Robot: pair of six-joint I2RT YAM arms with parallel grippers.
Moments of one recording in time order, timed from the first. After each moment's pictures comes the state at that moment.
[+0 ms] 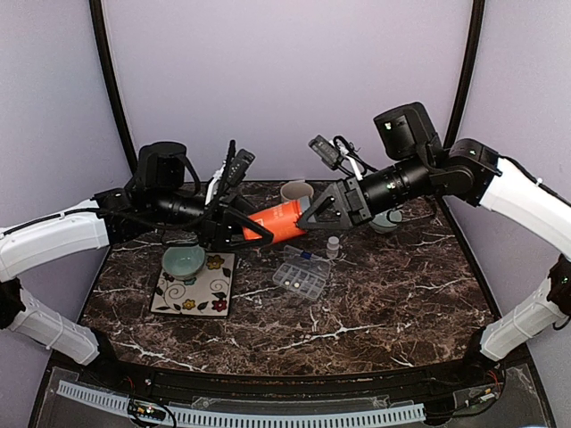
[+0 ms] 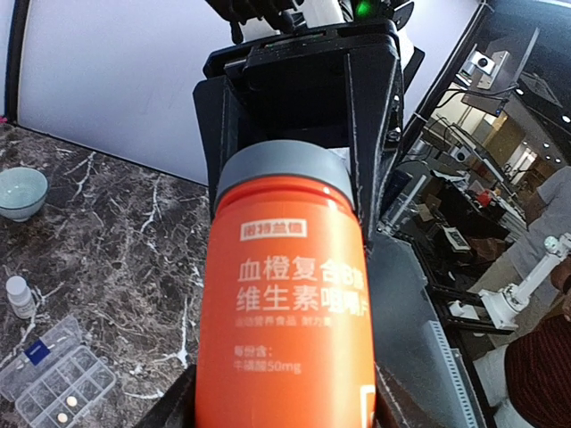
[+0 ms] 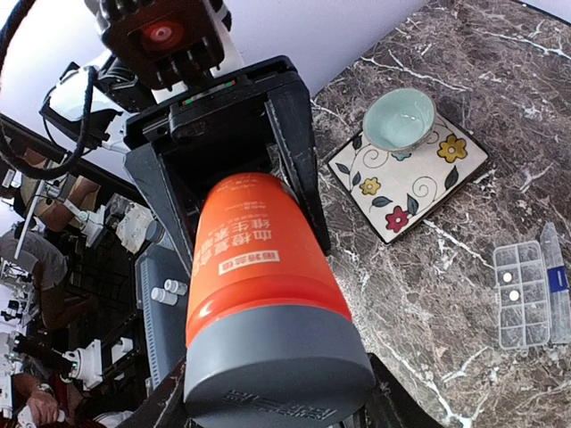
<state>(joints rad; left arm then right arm) -0.80 1.32 1.12 -0.11 0.90 -0.22 0.94 1.40 1.53 -0.74 -0.59 0.38</state>
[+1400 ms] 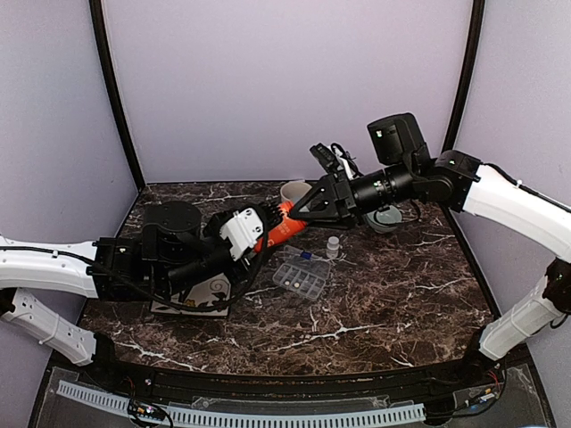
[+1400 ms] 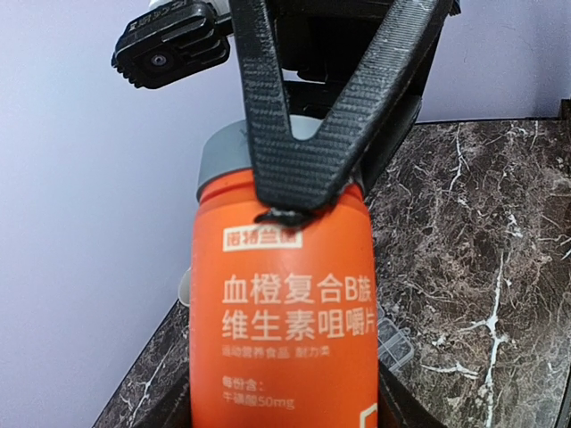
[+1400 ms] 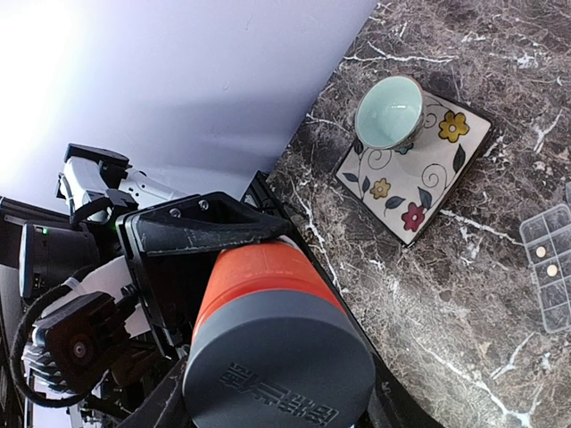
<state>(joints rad) -1.28 1.23 0.97 0.00 -0.47 0.41 0.88 1.43 1.43 -0.53 -0.65 0.69</state>
